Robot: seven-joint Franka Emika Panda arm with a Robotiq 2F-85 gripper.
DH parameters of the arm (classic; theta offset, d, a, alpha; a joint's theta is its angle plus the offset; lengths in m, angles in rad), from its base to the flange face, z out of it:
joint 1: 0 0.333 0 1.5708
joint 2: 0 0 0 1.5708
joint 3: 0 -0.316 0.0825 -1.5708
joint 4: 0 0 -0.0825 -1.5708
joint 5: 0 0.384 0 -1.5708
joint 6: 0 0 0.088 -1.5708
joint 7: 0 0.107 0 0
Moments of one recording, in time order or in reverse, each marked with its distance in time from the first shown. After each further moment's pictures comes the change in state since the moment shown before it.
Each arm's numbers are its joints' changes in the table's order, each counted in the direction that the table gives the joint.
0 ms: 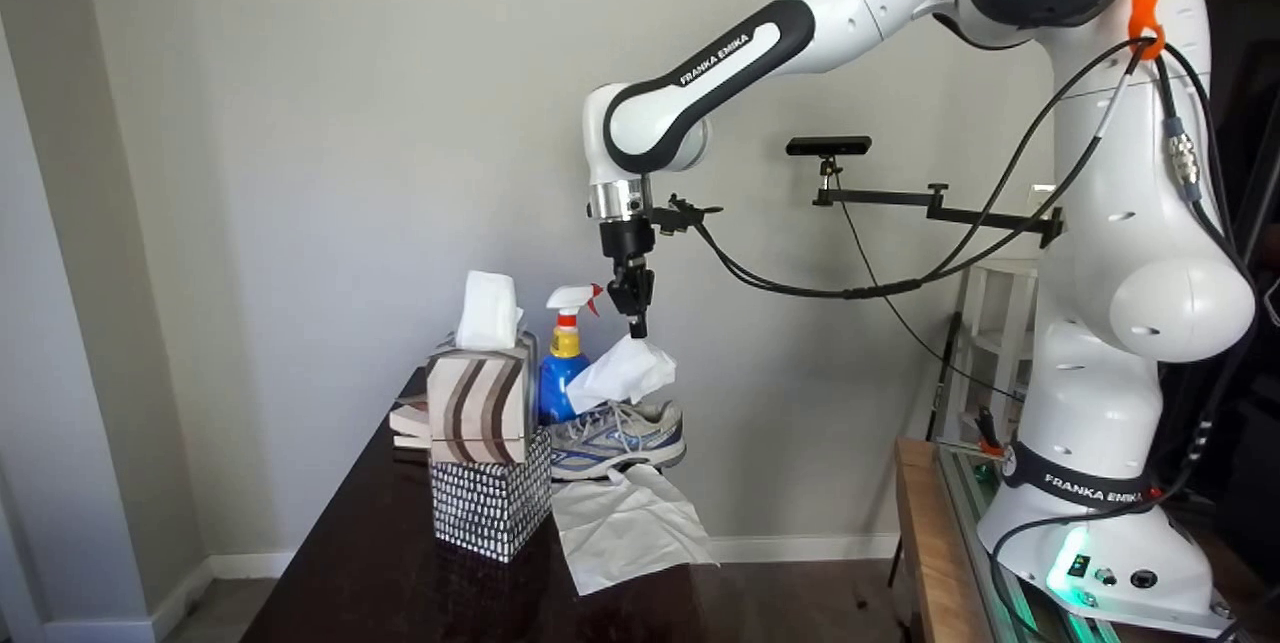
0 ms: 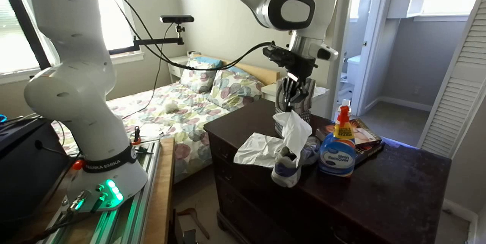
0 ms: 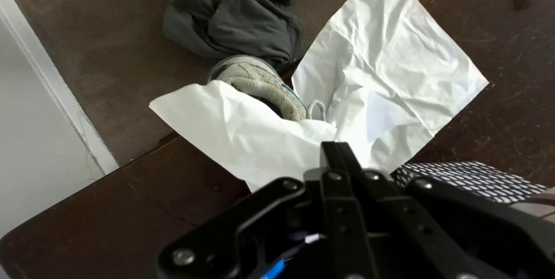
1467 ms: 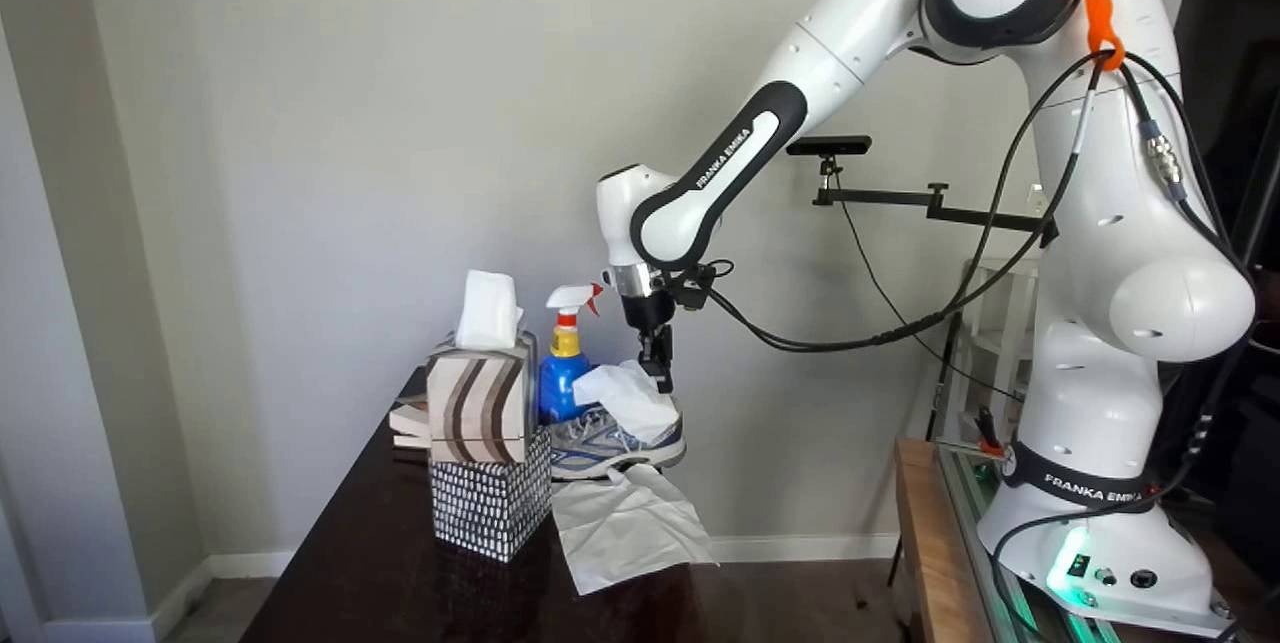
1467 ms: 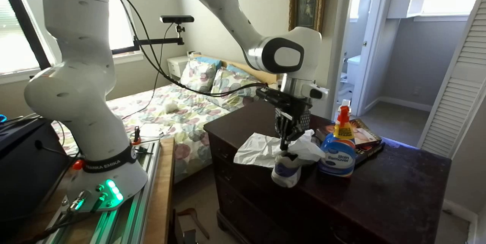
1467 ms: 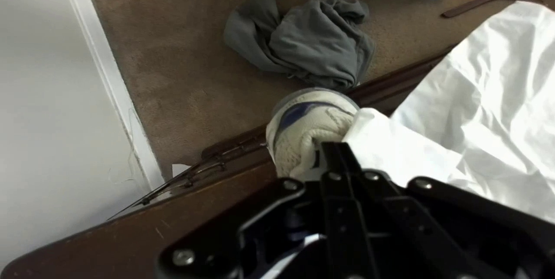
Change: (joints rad) arm 0.000 -0.106 0.031 -0.163 -0.213 -0.253 0.007
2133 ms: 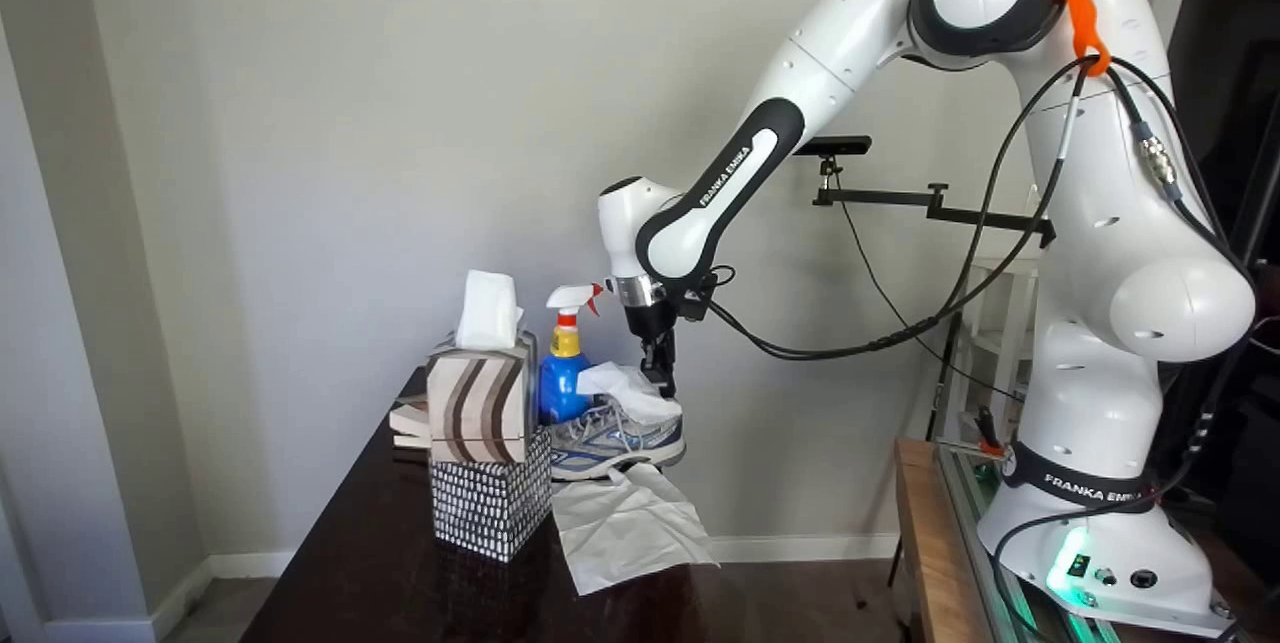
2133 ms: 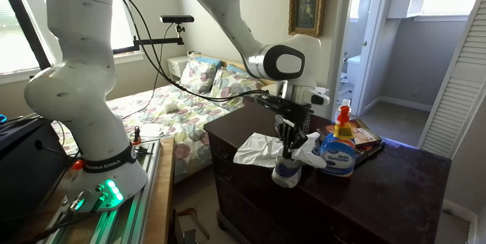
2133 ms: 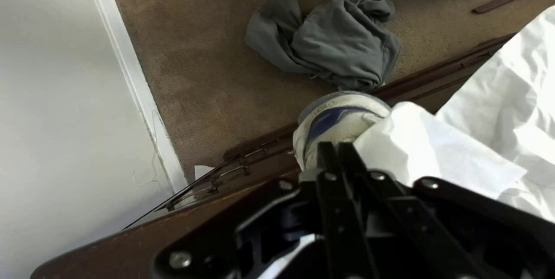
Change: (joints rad) arm 0.001 -0.033 0.020 -0.002 -0.070 -0.045 0.059
